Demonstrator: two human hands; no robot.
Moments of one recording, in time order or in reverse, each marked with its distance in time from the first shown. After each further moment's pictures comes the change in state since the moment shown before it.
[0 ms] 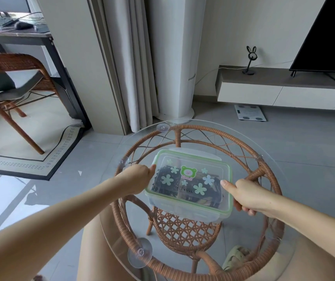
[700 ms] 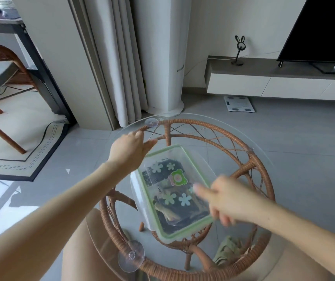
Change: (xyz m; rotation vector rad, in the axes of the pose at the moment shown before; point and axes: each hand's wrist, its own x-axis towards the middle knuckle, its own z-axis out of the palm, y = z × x) left_hand 0.026 0.019 -0.036 0.163 0.408 0.234; right_hand -0.047 -0.041 0.001 -0.231 -0.051 -0.211
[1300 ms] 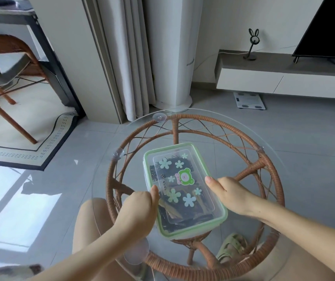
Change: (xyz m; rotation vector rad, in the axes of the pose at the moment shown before) left_hand -0.115 0.038 0.030 -0.371 -0.257 -0.267; right_hand 0.058 0.048 0.036 0.221 0.128 -0.230
